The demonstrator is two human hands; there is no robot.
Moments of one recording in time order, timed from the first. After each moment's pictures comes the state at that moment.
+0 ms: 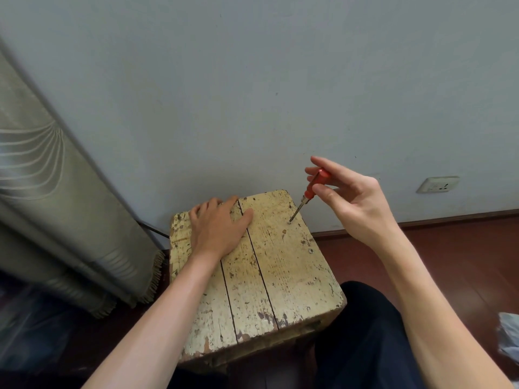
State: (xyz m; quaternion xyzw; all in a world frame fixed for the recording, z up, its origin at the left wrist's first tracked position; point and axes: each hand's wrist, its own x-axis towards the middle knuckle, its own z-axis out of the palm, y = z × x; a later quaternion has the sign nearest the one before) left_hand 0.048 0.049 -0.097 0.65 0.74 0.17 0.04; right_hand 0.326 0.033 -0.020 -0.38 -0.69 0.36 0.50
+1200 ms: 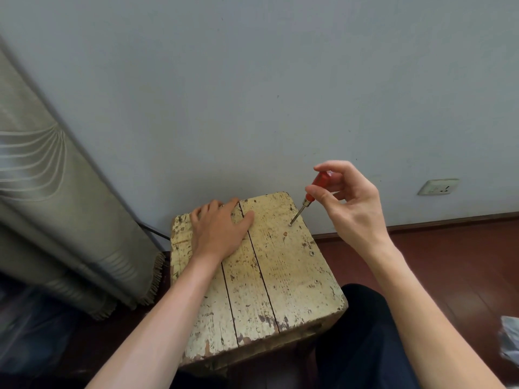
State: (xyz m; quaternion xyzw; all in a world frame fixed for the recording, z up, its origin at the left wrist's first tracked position) left_hand 0.048 0.047 -0.094 0.65 0.74 0.16 0.05; right_hand 0.310 0.029 -0.025 -0.41 -0.66 0.29 0.56
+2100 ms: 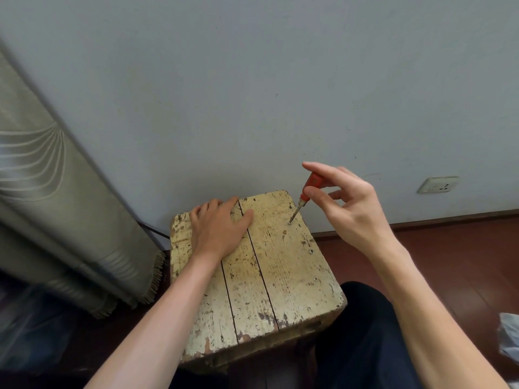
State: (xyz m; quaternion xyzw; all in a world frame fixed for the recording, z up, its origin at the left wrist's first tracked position) left_hand 0.049 0.045 -0.092 0.65 0.73 0.17 0.05; right_hand 0.314 0.026 -0.019 -0.42 -0.72 0.27 0.49
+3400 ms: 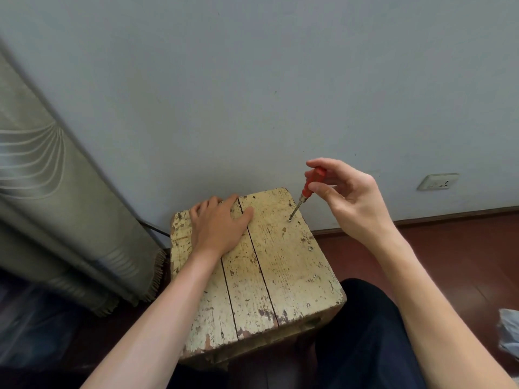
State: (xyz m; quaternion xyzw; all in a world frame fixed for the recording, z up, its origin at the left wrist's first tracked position) left_hand 0.049 0.045 -0.092 0.65 0.74 0.17 0.05; right_hand 0.318 0.029 -0.016 -0.41 -0.69 0.32 0.51
